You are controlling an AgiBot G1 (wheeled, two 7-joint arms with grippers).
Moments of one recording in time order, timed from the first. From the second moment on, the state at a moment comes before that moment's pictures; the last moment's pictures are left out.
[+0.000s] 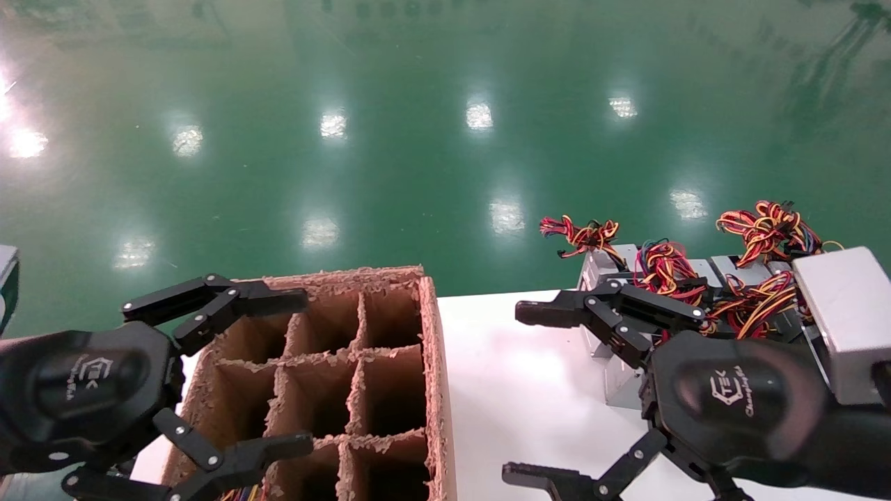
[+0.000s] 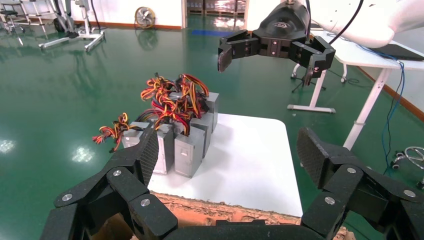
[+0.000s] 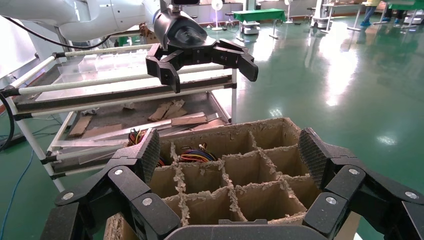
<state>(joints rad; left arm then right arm) -1.10 0.55 0.43 -1.24 0.61 1.42 -0.10 1.07 -0.61 -0.28 1.28 -0.73 -1.49 0.19</state>
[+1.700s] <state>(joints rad) -1.10 0.55 0.43 -1.24 0.61 1.42 -0.10 1.18 -0.78 -0.40 1.25 -0.92 -1.49 0.15</state>
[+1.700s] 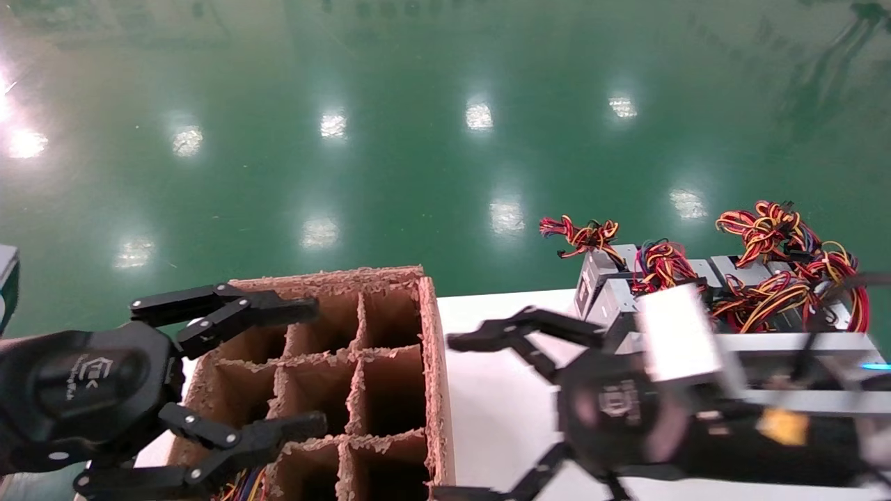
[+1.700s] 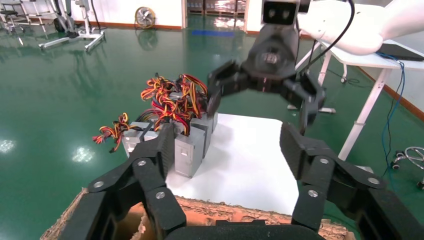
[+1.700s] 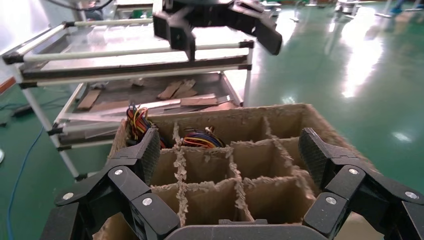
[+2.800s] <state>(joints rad) -1.10 0.55 0.43 -1.24 0.61 1.42 -0.09 1.36 -1.27 -0.65 0.91 -1.28 -1.42 -0.11</state>
